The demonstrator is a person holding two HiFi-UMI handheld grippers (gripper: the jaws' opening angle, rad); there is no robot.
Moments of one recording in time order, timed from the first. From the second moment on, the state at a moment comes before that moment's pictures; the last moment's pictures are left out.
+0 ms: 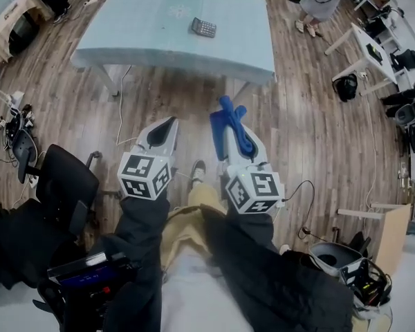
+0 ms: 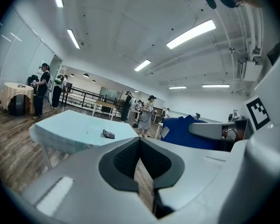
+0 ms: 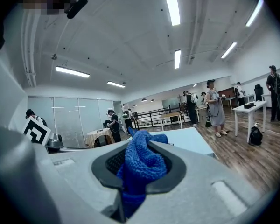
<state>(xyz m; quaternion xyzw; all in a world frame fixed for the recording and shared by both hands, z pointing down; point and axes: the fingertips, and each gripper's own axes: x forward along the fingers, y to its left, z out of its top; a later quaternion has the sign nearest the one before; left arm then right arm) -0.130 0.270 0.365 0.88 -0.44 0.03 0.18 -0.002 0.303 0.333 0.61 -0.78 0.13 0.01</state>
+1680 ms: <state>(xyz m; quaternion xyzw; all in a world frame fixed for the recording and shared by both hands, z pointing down) -0.025 -0.070 0.374 0.88 -0.44 0.06 0.19 0.098 -0.018 0.355 0.58 -0.79 0.17 0.01</state>
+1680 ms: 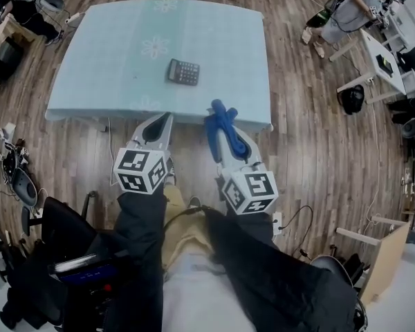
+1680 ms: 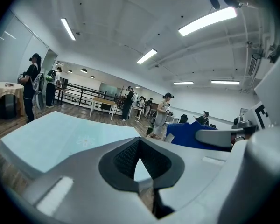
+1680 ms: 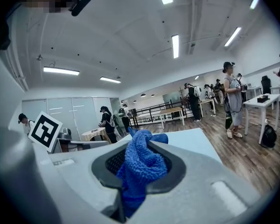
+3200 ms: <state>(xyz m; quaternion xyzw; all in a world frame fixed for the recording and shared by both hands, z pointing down) -0.046 -0.281 0.547 0.81 -0.49 0.17 0.29 0.083 -0.269 0.504 0.52 -0.81 0.24 0.12</state>
